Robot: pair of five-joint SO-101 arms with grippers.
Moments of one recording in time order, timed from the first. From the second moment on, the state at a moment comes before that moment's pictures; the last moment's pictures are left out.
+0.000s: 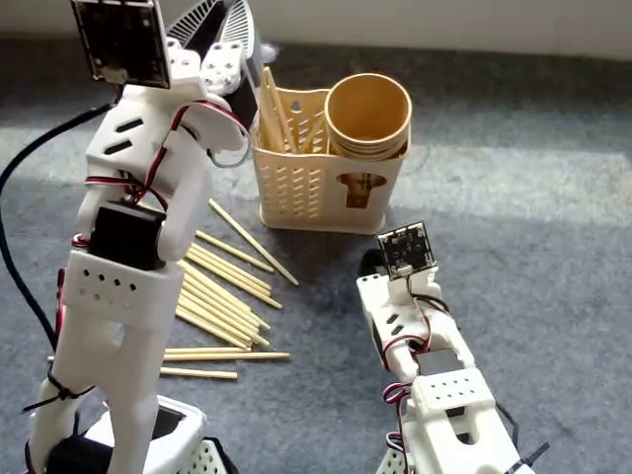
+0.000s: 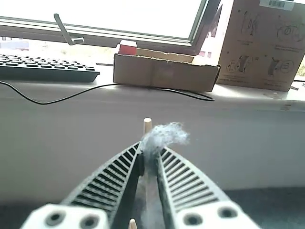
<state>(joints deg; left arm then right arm) 10.7 -30.3 7.1 28.3 11.9 -16.9 -55.0 89.4 3.0 11.1</state>
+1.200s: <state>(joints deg) 6.2 -30.3 -5.2 78.3 -6.6 -16.9 -55.0 89.4 3.0 11.1</state>
